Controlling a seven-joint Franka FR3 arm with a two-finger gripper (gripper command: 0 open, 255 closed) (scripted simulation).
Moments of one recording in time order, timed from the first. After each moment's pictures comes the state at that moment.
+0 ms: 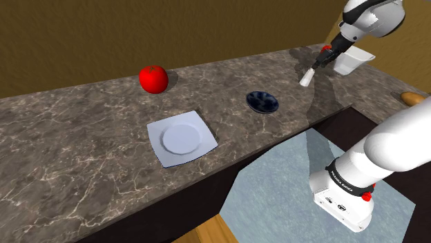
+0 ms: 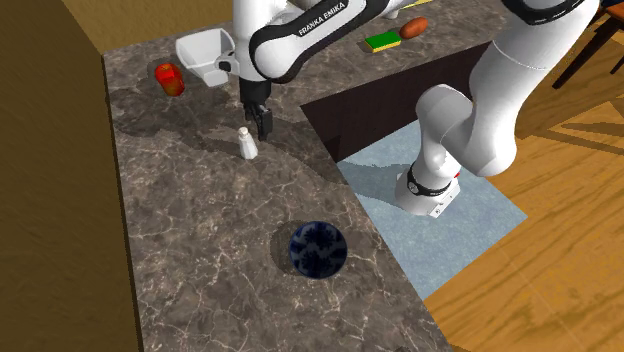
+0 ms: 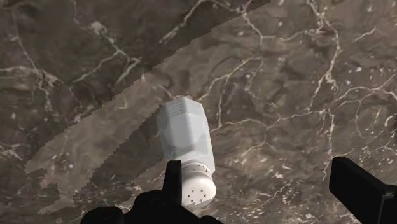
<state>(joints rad) -0.10 -0.17 -0.69 -2.35 0.16 2.30 -0.84</state>
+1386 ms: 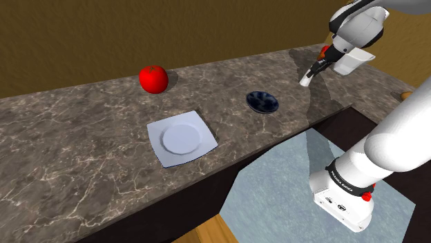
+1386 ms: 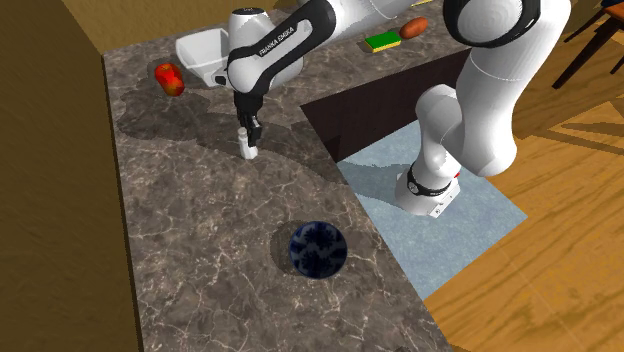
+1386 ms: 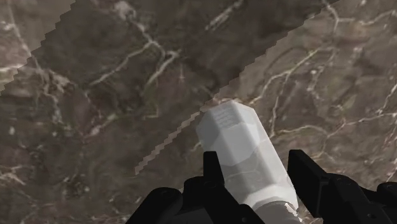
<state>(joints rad) -0.09 0.08 -0.74 -2.27 0.46 2.38 -1.09</state>
